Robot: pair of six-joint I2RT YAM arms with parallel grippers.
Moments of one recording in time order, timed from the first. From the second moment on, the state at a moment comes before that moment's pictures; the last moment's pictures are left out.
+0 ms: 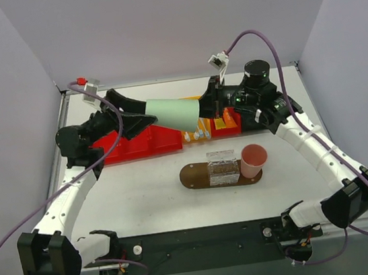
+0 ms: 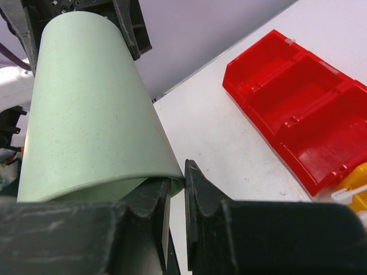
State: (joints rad) left arm -0.21 1.19 0.92 0.99 0.98 -1.14; right arm 0.46 1.35 1.33 -0.12 -0.87 0.41
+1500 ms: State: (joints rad) left arm -0.65 1.46 1.39 -0.22 0.15 -0.20; right arm 0.71 1.44 1.53 -0.56 0.53 0.07
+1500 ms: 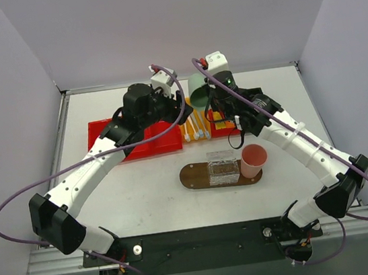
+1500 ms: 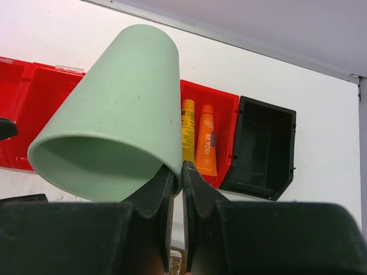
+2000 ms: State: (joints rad) left arm -0.65 1.52 1.44 -0.22 0.14 -0.22; right arm 0.73 1.46 1.53 -0.56 0.53 0.09
